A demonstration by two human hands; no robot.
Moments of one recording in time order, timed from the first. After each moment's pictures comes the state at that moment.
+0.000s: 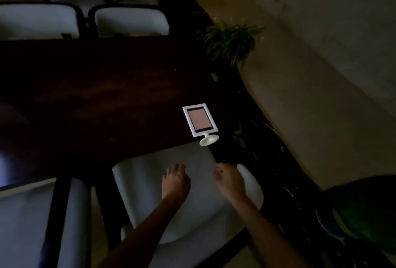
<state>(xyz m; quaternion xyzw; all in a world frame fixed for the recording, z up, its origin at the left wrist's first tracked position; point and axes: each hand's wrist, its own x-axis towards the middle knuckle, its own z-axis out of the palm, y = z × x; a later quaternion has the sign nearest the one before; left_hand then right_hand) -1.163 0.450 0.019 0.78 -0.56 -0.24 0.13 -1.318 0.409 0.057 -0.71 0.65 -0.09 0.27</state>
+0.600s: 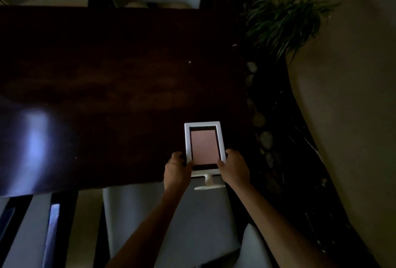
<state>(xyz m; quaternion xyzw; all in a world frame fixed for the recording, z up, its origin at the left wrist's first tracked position) -1.165 0.214 -0.063 0.85 -0.24 -0.35 0.31 -1.293 0.135 -0.061 -0.70 0.64 -0.01 0.30</state>
